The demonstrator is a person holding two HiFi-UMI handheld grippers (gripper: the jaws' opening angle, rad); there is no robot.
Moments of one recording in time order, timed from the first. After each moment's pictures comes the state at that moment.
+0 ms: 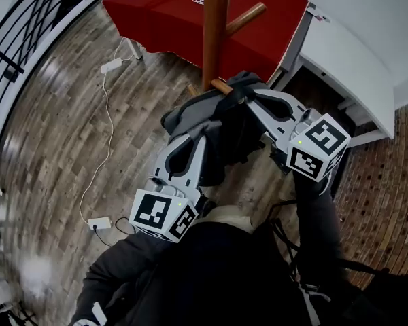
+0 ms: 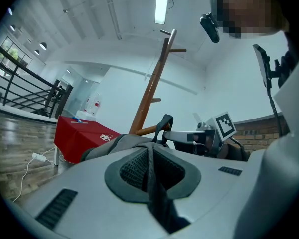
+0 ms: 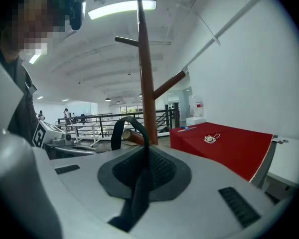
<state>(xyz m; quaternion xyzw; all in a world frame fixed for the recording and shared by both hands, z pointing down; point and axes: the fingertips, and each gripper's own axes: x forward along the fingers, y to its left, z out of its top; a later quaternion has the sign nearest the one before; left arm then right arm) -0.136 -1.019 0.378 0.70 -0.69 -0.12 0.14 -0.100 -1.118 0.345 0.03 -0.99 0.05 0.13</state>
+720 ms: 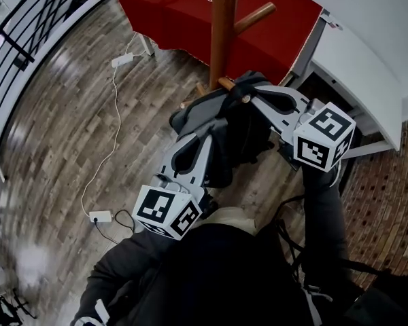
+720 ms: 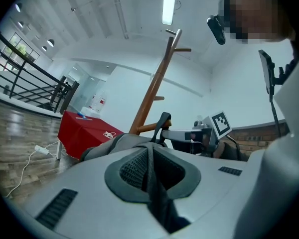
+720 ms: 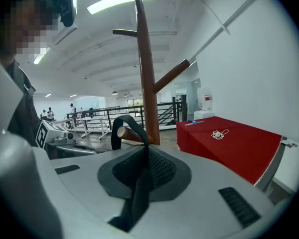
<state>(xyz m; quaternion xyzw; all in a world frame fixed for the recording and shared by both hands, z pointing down) -0.135 -1.020 0.387 0.68 -0.70 -0.14 0.16 -0.112 -1.123 0.353 -0.01 -0.98 0.05 0.17</state>
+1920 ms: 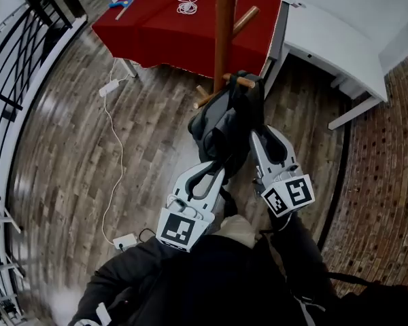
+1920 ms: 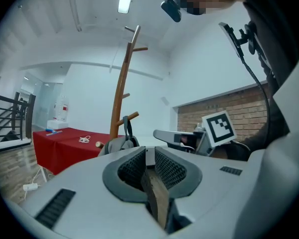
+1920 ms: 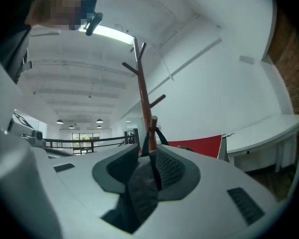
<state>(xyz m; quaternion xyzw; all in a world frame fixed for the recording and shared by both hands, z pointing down) -0.083 -0.929 0.392 0.81 -0.58 -0.01 0.07 -0.029 -1.030 0.383 0.31 -0.95 0.07 -0.05</state>
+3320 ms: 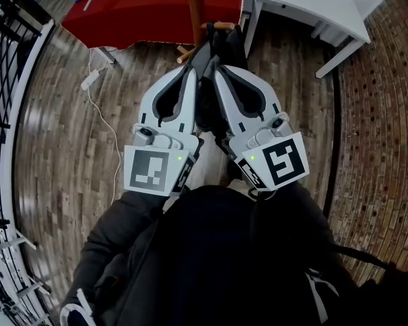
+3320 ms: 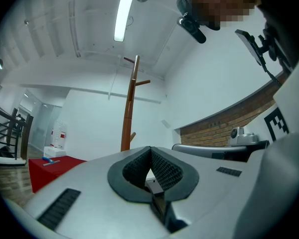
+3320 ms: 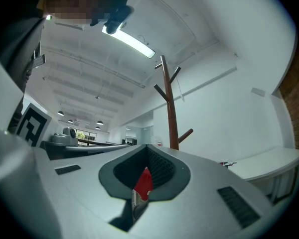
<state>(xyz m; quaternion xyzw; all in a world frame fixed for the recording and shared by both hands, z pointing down) -0.120 -0.951 0.277 0.81 -0.58 -0.07 -0.06 -0.074 -0.953 0.274 0.33 -0.94 -0.04 -0.09</state>
